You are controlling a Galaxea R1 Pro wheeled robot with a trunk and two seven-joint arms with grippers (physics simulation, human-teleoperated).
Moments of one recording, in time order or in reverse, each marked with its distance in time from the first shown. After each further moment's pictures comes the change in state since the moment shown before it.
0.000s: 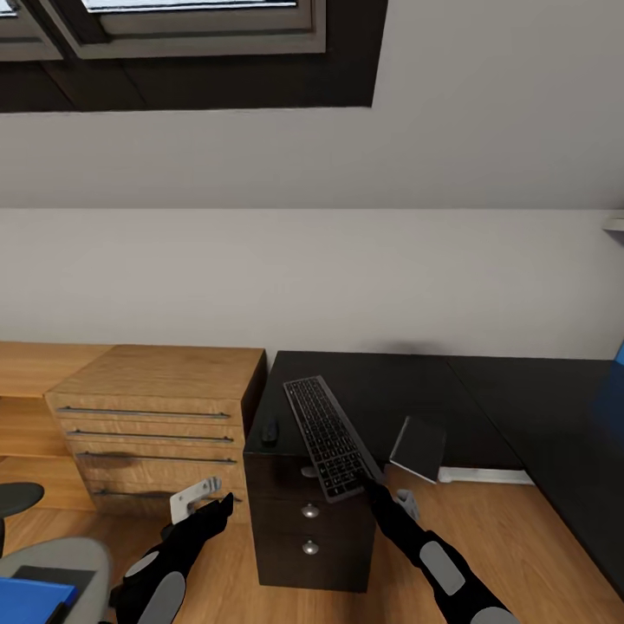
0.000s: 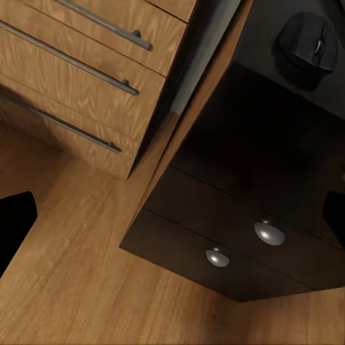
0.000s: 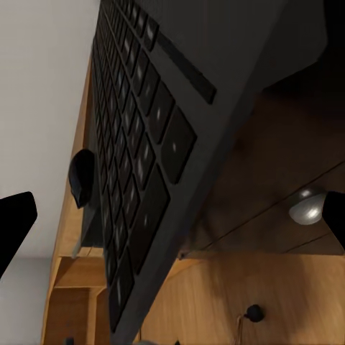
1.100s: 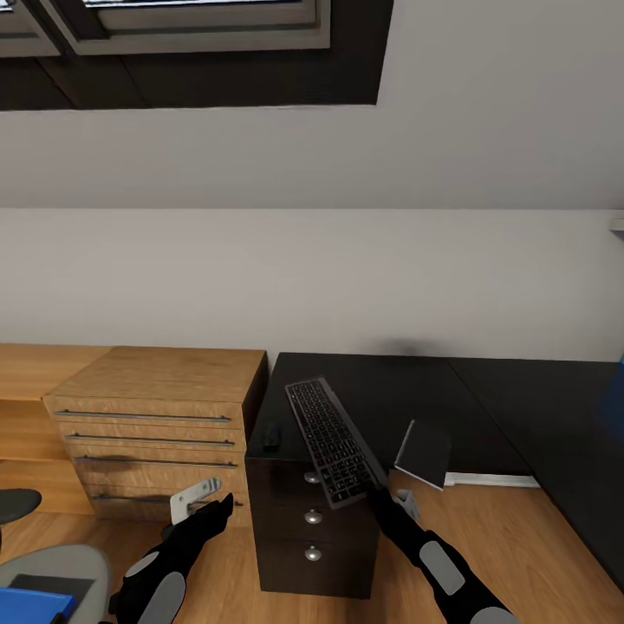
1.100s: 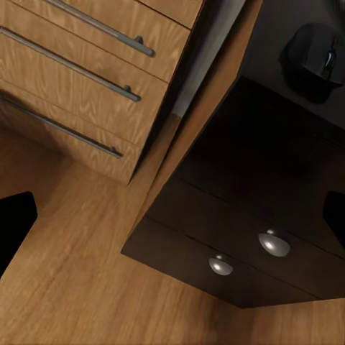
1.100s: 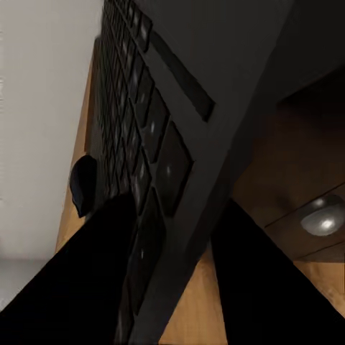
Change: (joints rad) left arm 0.000 0.000 0.000 0.003 0.000 0.000 0.000; right arm 0.000 0.001 -0.001 -0.002 -0.003 0.002 0.000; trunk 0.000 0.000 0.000
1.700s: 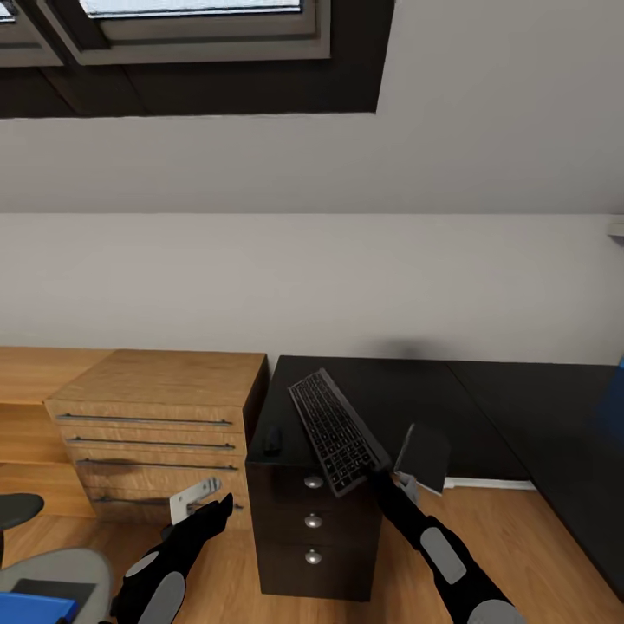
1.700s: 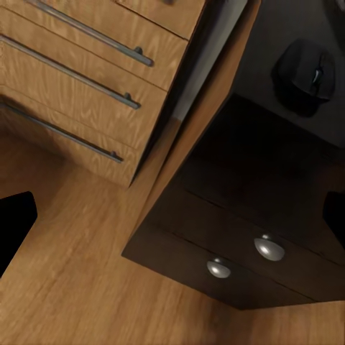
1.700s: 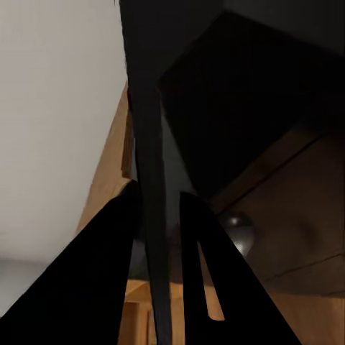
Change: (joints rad) left arm 0.000 0.000 0.000 0.000 -0.004 -0.001 0.003; right arm 0.000 0.000 0.000 -0.088 0.004 -0.001 0.003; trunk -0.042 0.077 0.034
